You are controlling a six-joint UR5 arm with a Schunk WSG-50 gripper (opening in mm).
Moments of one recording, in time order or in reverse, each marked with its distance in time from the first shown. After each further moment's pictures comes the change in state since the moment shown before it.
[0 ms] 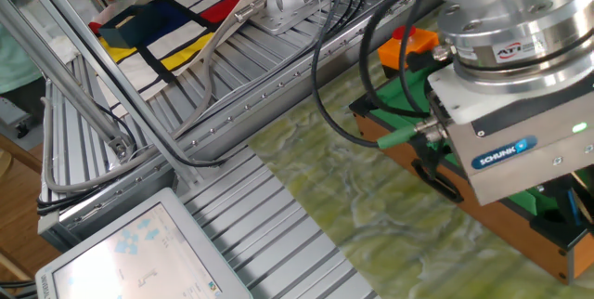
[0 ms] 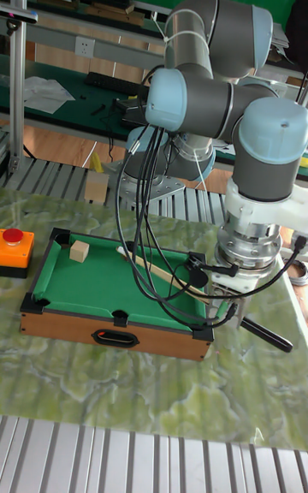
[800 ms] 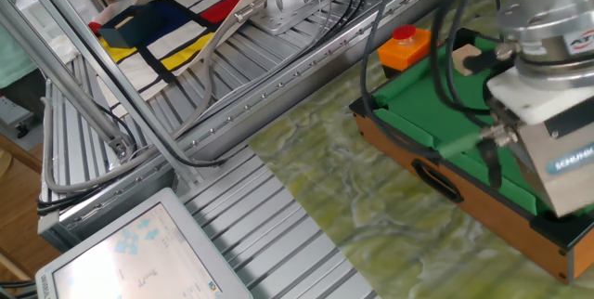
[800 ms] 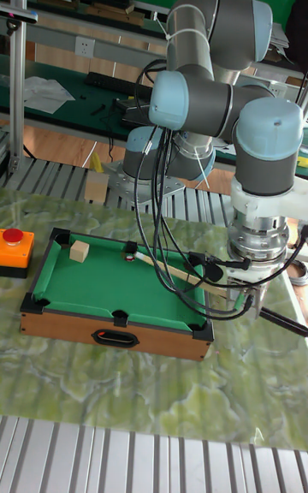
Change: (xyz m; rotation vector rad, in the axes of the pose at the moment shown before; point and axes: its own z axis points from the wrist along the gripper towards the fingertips) arm -0.007 0.043 0.010 -0.041 -0.043 -0.060
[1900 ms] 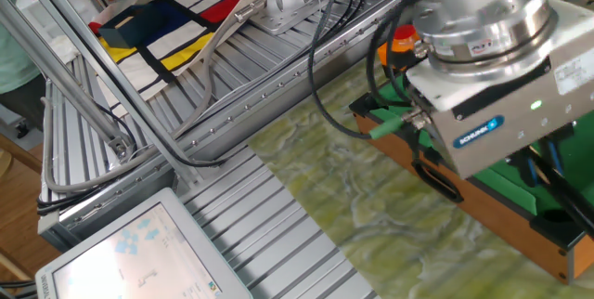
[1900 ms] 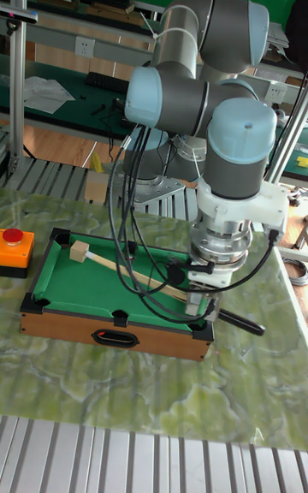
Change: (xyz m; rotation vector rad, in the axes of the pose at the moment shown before) arm 0.045 -0.033 -0.011 0.001 0.043 -0.144
